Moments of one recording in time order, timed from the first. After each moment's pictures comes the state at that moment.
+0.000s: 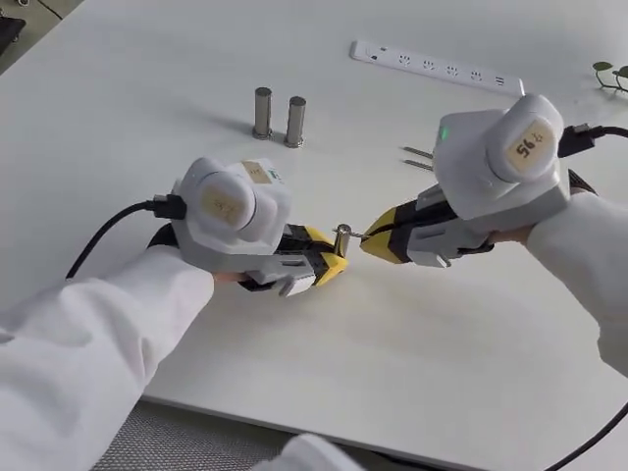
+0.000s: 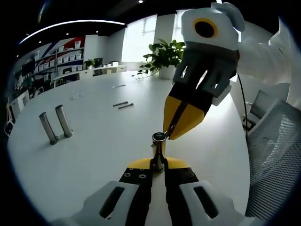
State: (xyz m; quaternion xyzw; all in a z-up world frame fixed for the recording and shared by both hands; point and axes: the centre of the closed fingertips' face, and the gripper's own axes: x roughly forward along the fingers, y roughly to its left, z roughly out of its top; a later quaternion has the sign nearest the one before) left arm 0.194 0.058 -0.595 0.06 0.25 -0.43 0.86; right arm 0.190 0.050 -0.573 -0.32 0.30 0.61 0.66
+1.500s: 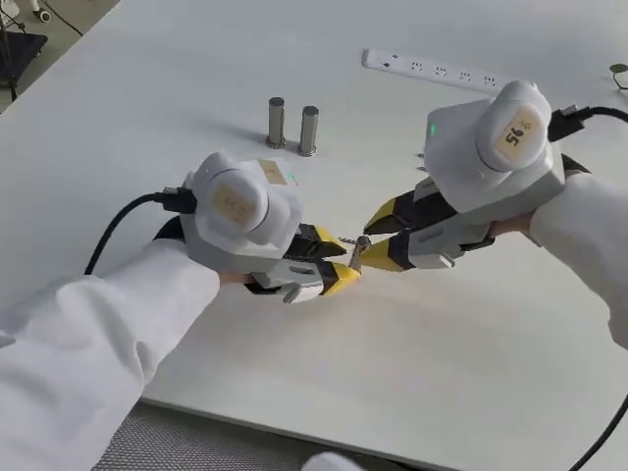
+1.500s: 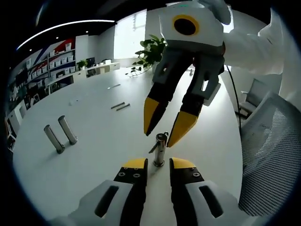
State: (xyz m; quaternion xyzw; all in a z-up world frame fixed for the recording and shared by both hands) left arm 0.184 0.073 -0.574 0.10 0.26 -0.46 0.84; right arm 0.194 0.065 -0.566 -0.32 0.29 0.63 0.65
